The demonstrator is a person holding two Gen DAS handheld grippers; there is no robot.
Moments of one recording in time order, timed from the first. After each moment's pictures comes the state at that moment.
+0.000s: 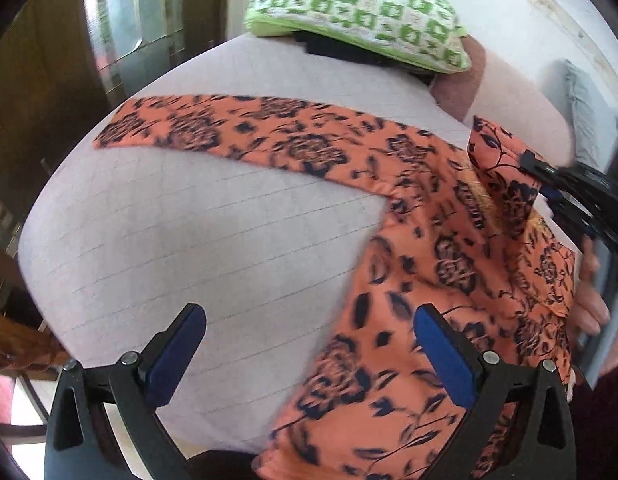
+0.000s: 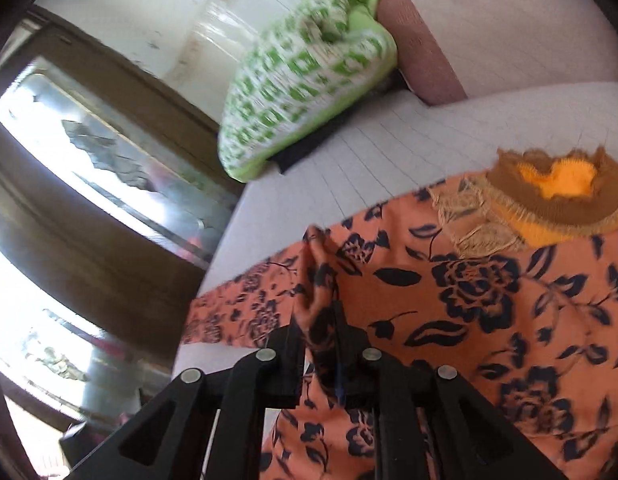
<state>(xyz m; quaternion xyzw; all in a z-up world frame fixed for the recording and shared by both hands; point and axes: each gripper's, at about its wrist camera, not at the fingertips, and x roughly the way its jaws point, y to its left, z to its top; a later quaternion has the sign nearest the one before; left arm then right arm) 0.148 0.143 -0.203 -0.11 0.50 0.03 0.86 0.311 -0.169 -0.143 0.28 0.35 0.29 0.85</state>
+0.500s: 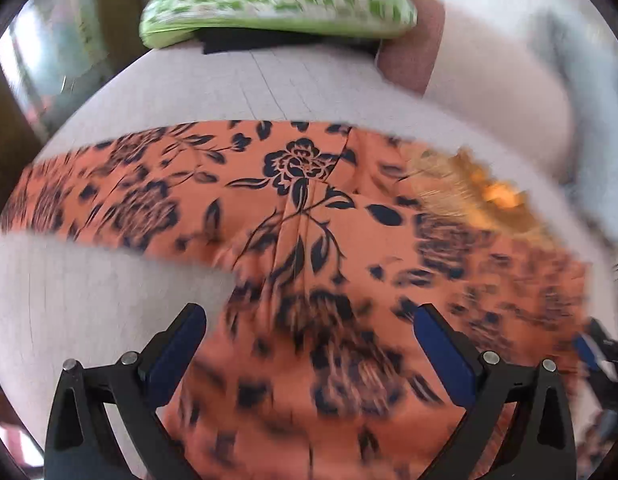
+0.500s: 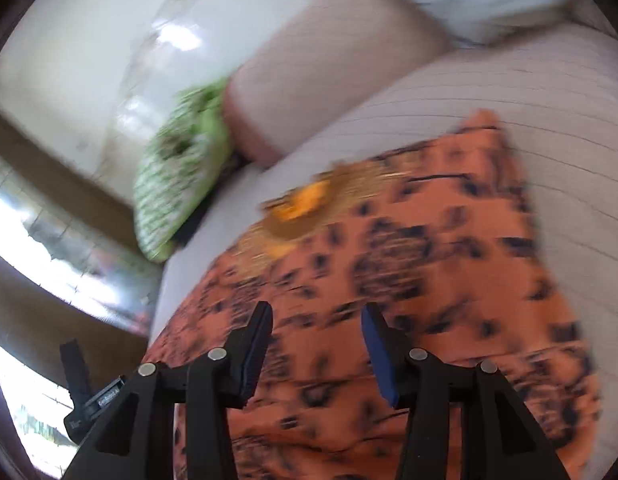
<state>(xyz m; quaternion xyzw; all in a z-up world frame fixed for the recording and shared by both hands) 0.299 0.006 -0.258 -0.03 0.54 0.03 0.84 0.235 -0.386 -0.224 0.40 0.37 0.06 0.84</state>
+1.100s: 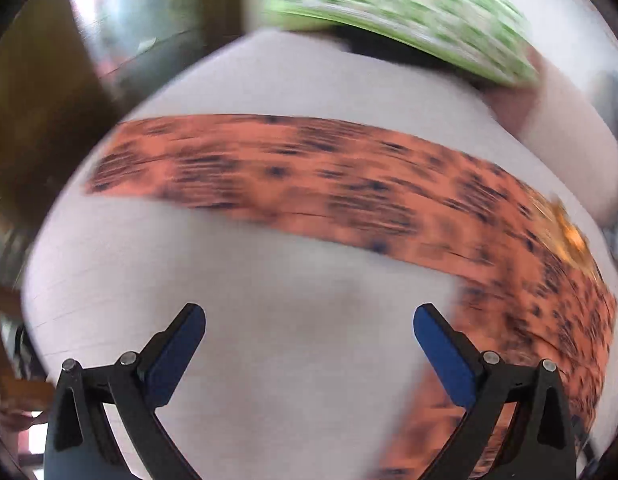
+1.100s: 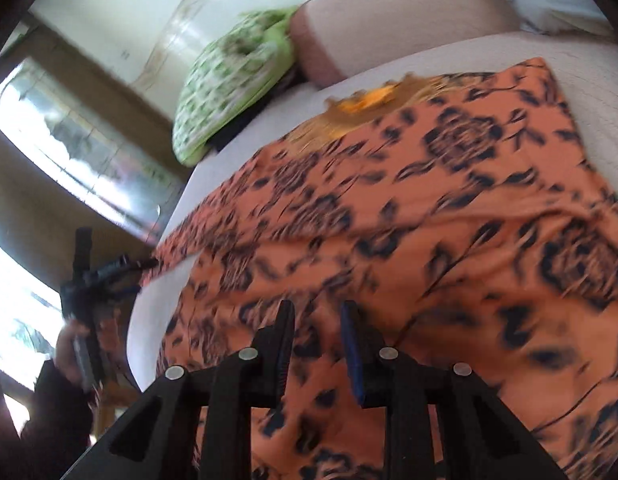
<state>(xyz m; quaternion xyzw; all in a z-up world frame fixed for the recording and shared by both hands) 0.245 0.201 -0.222 -0.11 0.52 0.11 0.84 0.155 -0.272 -0.218 0.25 0.39 0.21 0.86</state>
